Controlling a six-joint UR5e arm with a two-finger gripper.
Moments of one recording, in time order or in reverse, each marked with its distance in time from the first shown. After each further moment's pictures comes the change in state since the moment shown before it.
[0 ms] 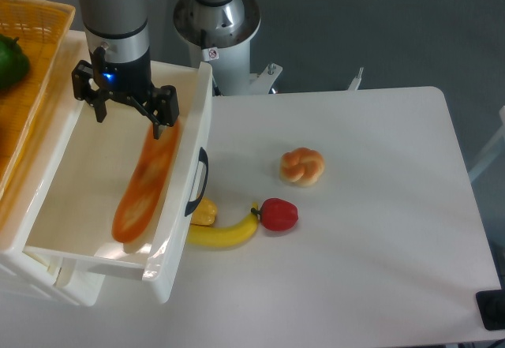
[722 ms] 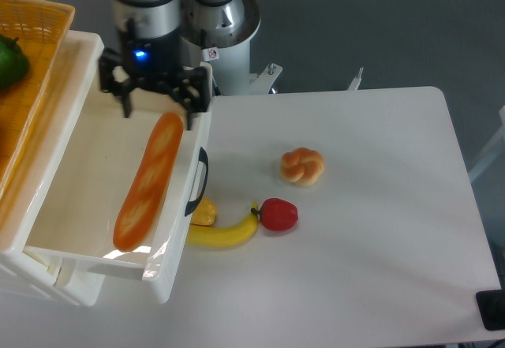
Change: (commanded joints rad) arm 0.282 0.049 0.055 0.043 0.028 0.087
